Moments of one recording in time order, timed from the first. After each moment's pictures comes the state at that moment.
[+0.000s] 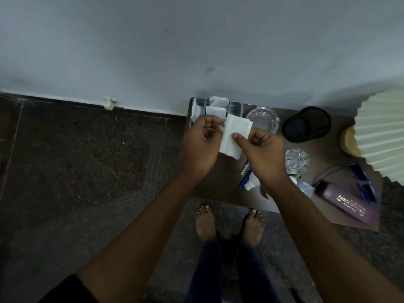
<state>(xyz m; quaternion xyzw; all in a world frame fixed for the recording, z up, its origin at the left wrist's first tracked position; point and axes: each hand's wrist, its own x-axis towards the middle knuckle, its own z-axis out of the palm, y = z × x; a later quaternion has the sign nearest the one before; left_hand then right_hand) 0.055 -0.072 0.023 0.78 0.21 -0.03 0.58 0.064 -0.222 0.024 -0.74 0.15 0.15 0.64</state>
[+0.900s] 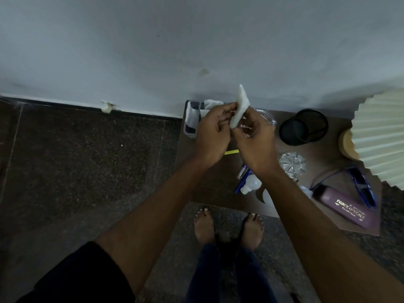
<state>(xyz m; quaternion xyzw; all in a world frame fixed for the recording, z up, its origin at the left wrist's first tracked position) 0.095 -0.103 0.021 0.76 0.15 -0.07 0.63 0.097 -0.219 0.015 -0.80 0.02 0.09 0.59</state>
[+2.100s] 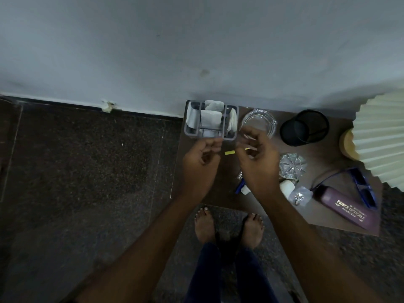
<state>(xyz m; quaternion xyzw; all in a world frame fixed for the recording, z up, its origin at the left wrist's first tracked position) 0.023 -0.085 -0.010 0.76 0.21 -0.03 0.61 0.054 -0.224 0.009 -0.78 0.11 0.07 0.61</state>
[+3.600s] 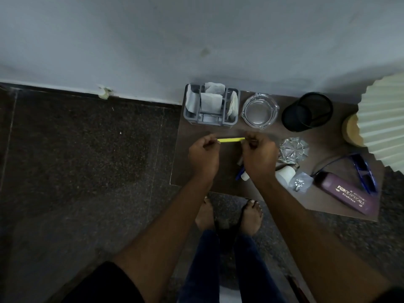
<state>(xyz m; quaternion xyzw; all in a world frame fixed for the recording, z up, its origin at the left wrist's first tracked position) 0.022 -0.111 -0.044 0.70 0.43 -0.07 0.56 0.041 -0.235 -0.039 -0.88 0.16 0.10 0.44</state>
